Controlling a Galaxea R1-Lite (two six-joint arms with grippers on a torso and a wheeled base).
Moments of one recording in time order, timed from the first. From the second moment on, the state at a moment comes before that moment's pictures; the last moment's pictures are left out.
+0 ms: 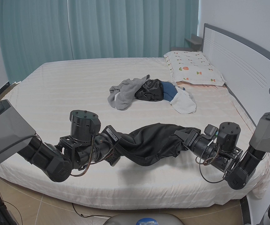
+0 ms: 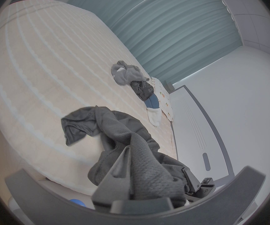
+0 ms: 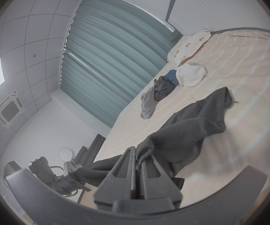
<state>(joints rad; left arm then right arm) -0.55 2.00 -0.79 -0.78 0.06 -1.06 0.49 2.11 -0.54 -1.46 0.05 0.85</state>
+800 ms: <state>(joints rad) -0.54 1.95 -0.79 -0.78 0.06 -1.06 0.50 2.11 -0.65 -1.33 -0.13 0.83</state>
